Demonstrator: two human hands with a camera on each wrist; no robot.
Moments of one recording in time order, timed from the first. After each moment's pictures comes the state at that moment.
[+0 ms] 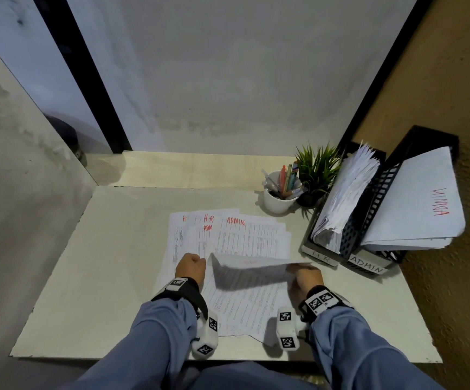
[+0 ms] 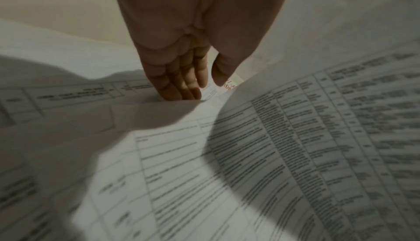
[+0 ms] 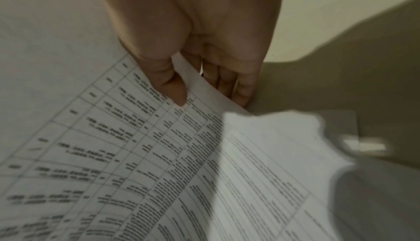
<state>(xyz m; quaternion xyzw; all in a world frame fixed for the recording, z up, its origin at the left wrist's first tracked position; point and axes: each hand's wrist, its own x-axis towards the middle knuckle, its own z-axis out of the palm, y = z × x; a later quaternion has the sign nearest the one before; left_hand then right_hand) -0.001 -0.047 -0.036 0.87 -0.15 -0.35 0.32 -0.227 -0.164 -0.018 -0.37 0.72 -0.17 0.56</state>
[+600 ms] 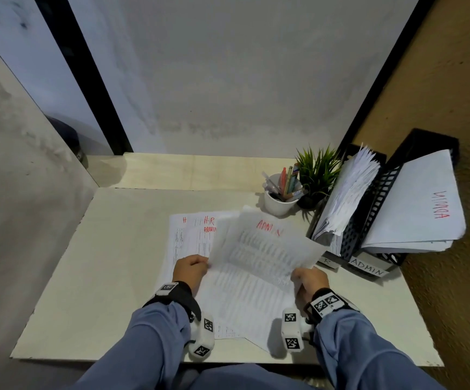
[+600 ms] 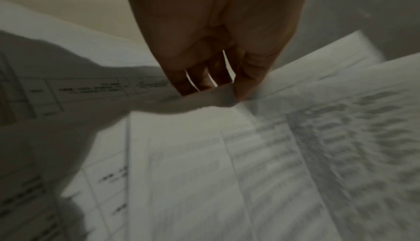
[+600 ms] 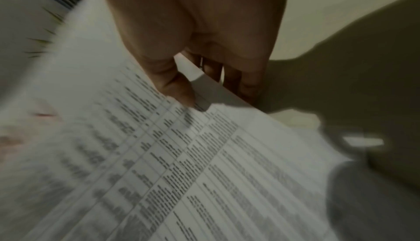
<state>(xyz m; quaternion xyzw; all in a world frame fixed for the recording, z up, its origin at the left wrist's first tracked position) 0.003 -0.038 -0.043 0.75 -0.12 -0.41 0.50 -0.237 -0.168 -0.017 -0.35 0.70 -0.21 0.59</state>
